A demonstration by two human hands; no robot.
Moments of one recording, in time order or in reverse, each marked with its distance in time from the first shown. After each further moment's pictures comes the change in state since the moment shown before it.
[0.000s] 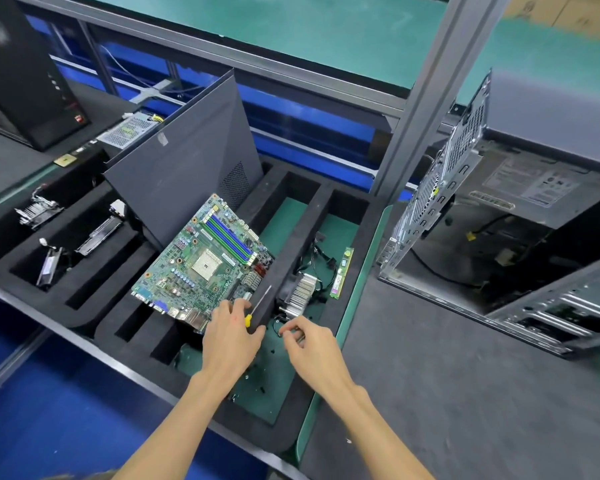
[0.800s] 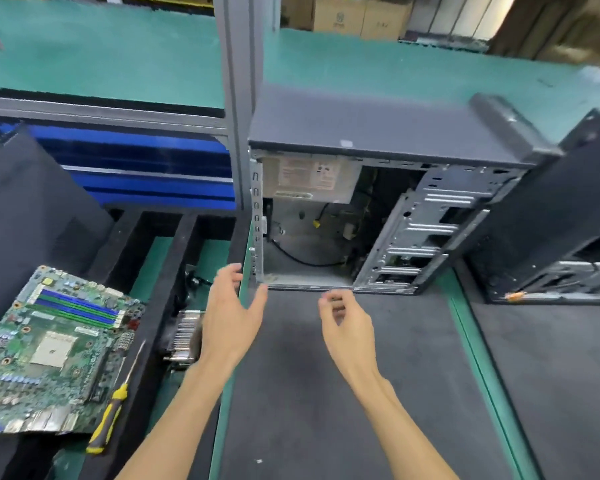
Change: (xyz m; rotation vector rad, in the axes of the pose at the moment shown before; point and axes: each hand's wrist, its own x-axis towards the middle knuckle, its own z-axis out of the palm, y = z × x) left_hand -0.005 0.210 0.010 -0.579 -0.017 0.367; right_hand -0.067 0.081 -0.168 0.251 0.770 0.168
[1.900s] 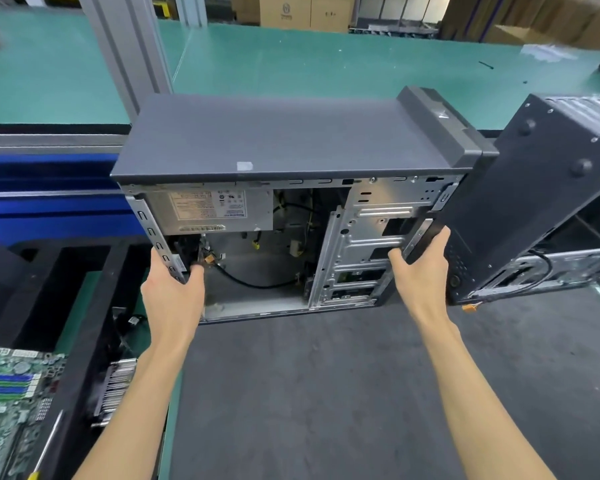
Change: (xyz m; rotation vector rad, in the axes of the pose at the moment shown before) left_hand 0.081 0.052 0.045 -0.069 0.204 -0.026; right_hand 0.144 0.028 -0.164 -0.021 0.465 -0.077
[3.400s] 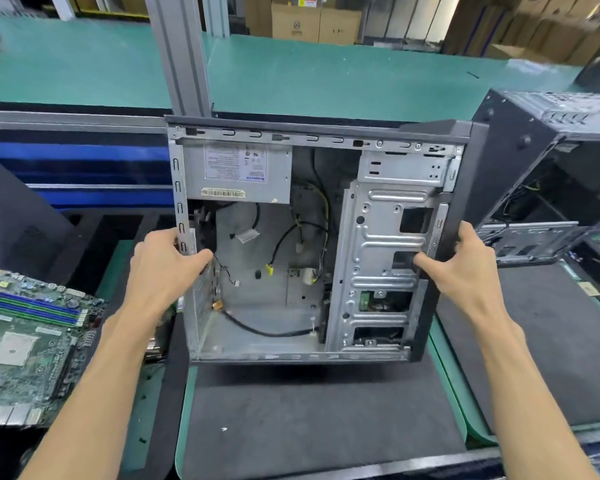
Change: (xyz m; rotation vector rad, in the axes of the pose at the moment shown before) left_hand -0.053 0.030 -0.113 0.301 -0.220 0.106; right_hand -0.076 -0.035 -0.125 -0.271 -0.175 -0.167
